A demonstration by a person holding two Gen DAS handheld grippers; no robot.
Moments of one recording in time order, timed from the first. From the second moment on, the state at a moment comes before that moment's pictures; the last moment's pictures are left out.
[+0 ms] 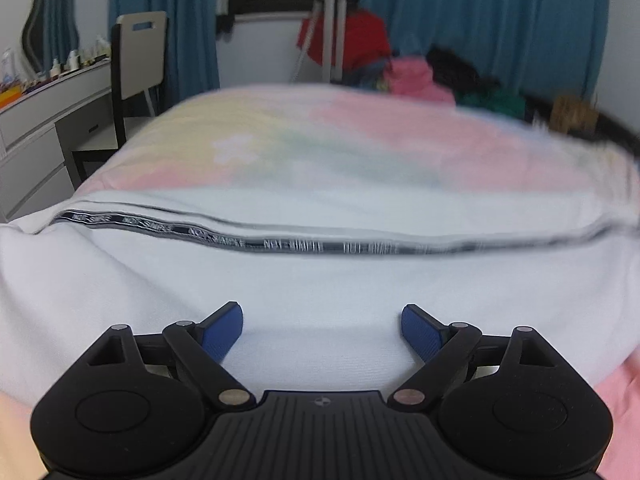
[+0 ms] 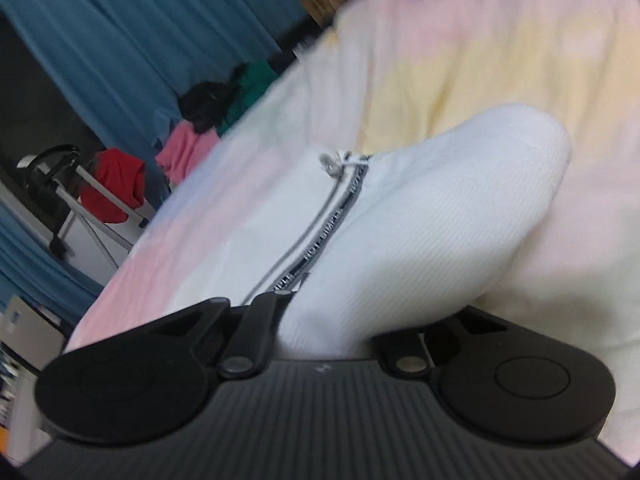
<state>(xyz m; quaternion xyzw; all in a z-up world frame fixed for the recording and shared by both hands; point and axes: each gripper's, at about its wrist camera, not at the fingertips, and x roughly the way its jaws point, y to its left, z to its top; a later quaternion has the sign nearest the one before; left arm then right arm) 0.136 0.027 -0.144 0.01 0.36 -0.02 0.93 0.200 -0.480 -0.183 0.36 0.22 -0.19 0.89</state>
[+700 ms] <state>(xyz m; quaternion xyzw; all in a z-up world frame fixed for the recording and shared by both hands) 0.108 0.116 -0.093 -0.18 0.29 -0.03 0.94 0.120 -0.126 -0.198 -0.39 0.13 0.17 0.90</state>
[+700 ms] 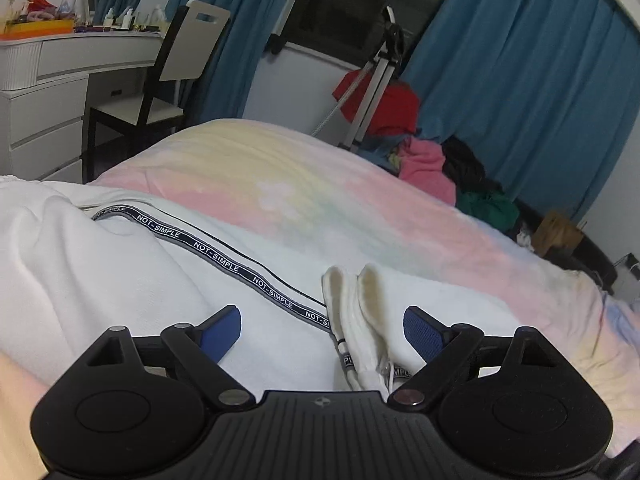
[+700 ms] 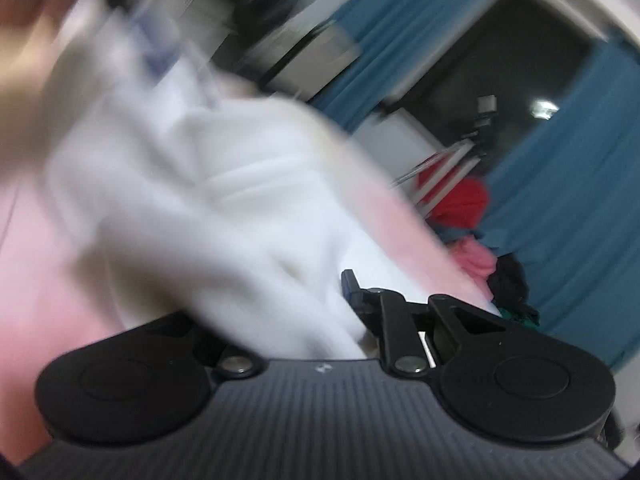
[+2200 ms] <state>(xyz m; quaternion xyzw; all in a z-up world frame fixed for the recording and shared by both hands) 0.259 0.057 -0.142 -0.18 0.40 -0.14 0.89 0.163 -0.310 -0.158 0.26 0.37 -0.01 0.89</state>
